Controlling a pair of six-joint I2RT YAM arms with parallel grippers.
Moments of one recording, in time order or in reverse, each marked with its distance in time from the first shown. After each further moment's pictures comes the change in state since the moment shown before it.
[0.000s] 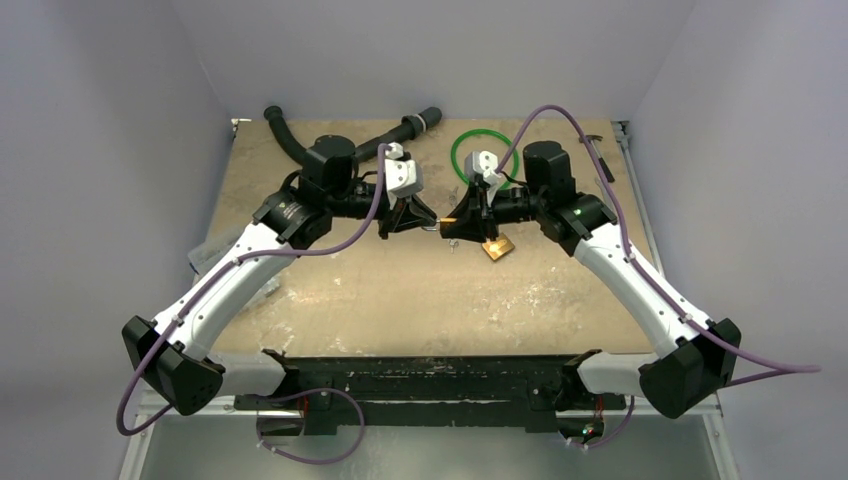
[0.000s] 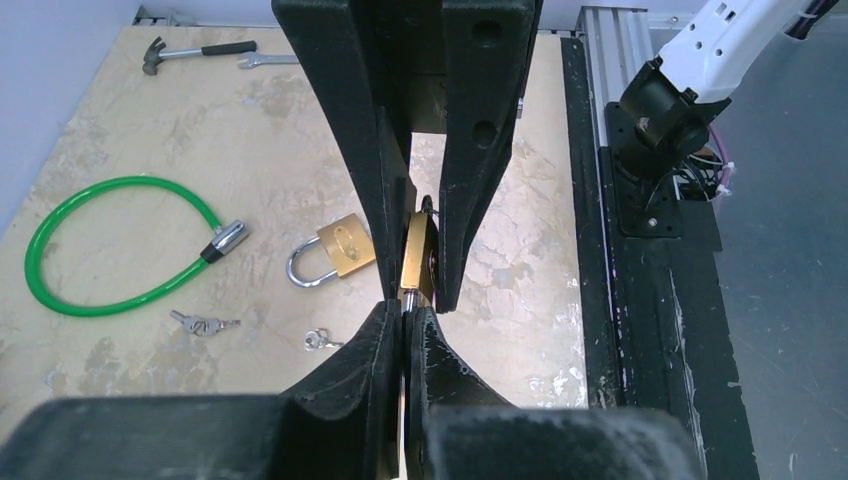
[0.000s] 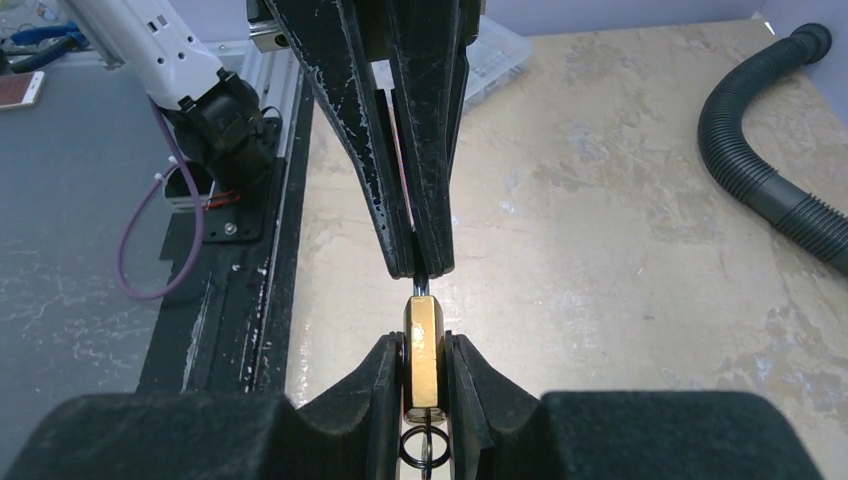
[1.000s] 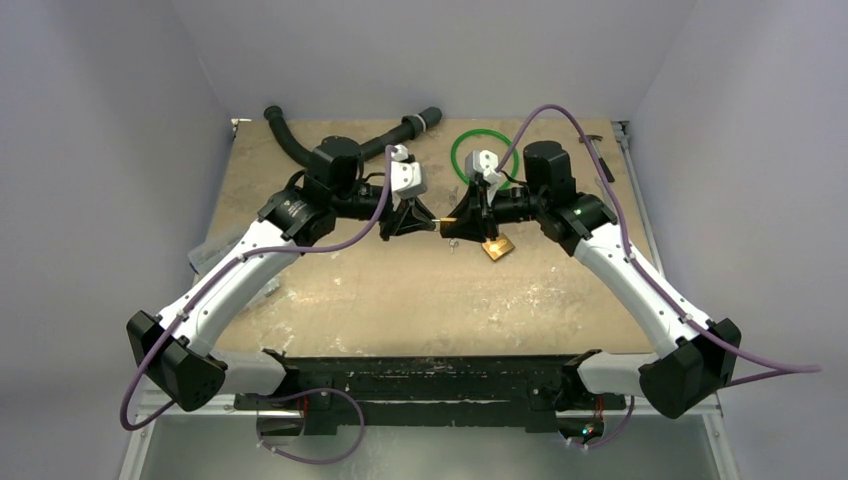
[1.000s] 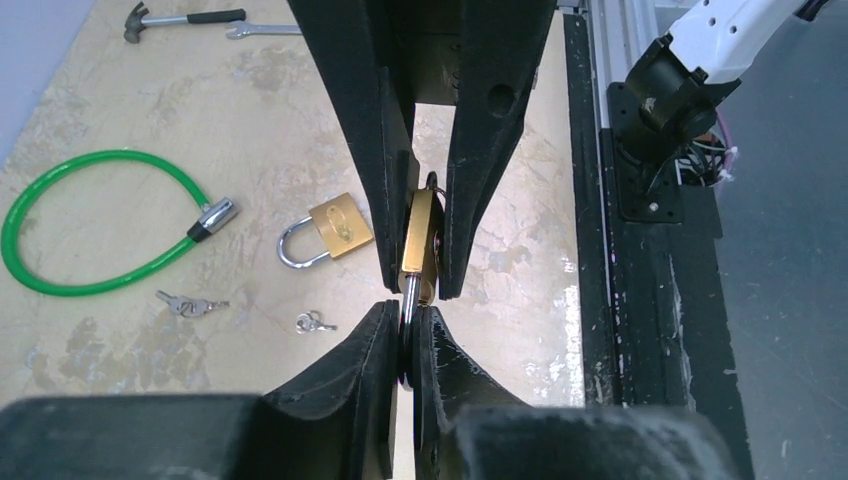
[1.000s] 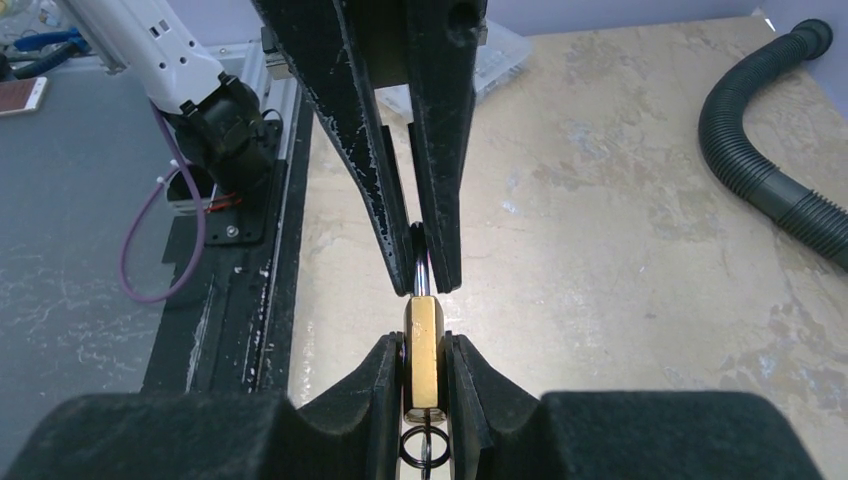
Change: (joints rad) left arm 0.000 0.021 0.000 -0.032 -0.020 0.017; right arm 0.000 0.000 0.000 -0.003 -0.007 0.013
